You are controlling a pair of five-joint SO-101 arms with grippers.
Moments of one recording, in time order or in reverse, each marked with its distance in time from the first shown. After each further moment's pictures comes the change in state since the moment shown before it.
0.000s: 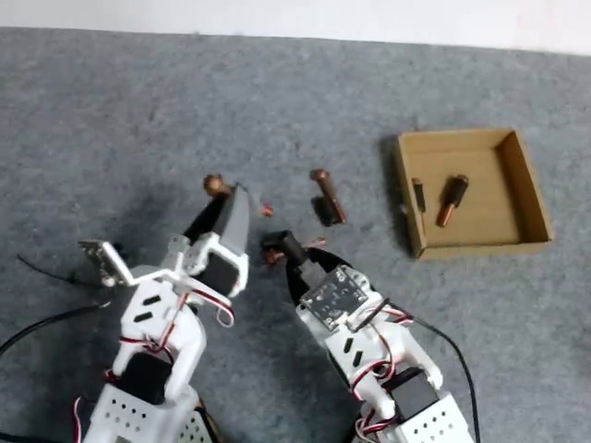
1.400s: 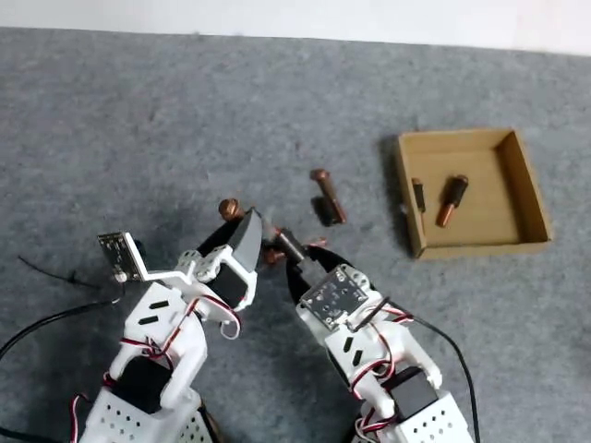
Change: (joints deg) left arm 6.0 -1.3 -4.1 17.2 1.0; right arm 0.0 0.1 0.0 -0.6 0.3
